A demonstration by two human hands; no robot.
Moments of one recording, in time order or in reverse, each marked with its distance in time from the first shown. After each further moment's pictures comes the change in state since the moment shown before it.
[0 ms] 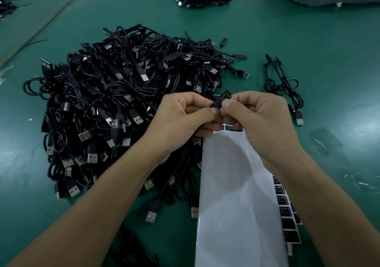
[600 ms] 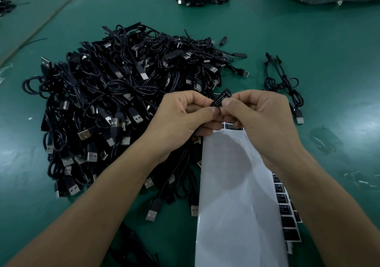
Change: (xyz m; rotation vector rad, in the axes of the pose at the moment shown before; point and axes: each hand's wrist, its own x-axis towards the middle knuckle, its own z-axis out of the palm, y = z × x) left_hand 0.001 -0.001 0.000 0.011 -0.016 -0.002; right_hand 0.000 0.000 0.000 -0.012 0.015 0.008
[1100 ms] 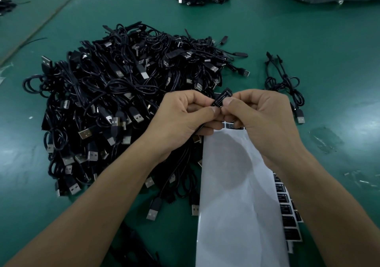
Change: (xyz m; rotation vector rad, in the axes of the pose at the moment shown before) left_hand 0.000 -0.001 0.000 0.002 -0.004 0.004; right_hand 0.000 0.000 0.000 0.006 0.004 0.008
